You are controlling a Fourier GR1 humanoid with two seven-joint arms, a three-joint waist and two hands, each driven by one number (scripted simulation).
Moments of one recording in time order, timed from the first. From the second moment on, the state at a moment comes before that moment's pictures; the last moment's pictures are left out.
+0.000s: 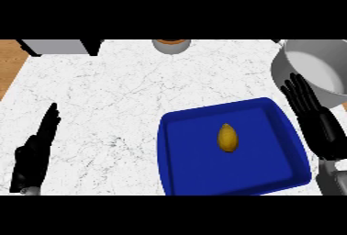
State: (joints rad) left arm 0.08 0.45 -0.16 -1.64 0.04 0.34 0.13; right arm -0.13 -0.45 0.11 -1.52 -0.38 0.01 -0.18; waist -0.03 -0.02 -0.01
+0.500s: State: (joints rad) left arm 0.03 0.36 -0.27 -1.56 0.15 0.17 0.15; right arm -0.10 -0.42 0.21 -1.50 0.01 -0.38 -0.07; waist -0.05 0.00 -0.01
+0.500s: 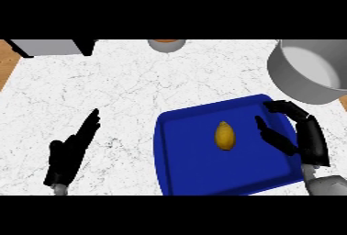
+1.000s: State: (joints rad) left arm -0.06 0.31 -0.27 -1.43 0.20 0.06 0.14; right arm 0.01 -0.20 0.38 -1.73 0.40 -0.78 -0.03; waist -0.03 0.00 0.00
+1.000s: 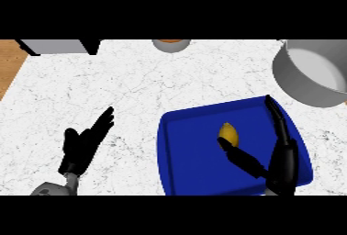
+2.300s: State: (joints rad) left arm -0.09 0.26 -0.21 -1.36 0.16 -0.04 0.11; right arm -0.08 -0.17 0.31 -1.62 0.42 -0.27 0.64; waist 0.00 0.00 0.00
